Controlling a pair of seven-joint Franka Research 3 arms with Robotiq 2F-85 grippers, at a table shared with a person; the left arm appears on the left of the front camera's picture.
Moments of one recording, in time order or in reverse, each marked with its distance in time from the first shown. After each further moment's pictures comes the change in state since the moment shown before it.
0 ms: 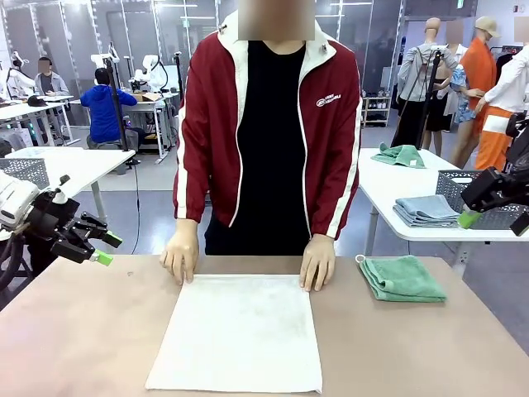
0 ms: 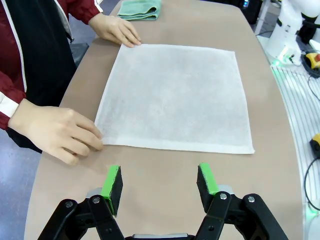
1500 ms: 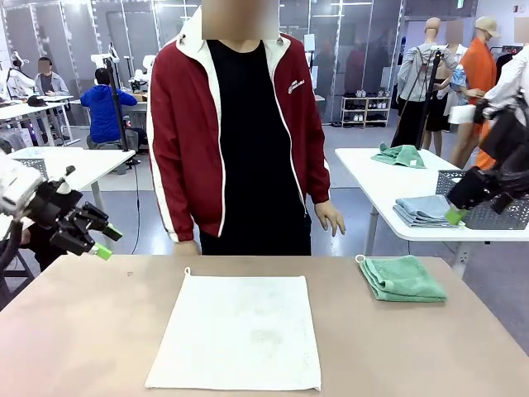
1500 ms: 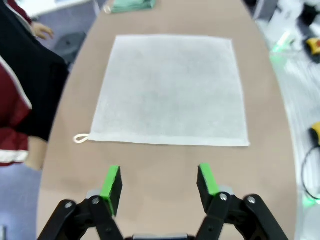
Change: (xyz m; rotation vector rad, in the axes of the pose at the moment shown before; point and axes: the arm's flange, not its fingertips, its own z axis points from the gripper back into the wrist) left arm 0.051 -0.011 0.010 0.004 0.131 -0.048; right arm 0.007 0.053 0.012 -0.101 -0.036 0.396
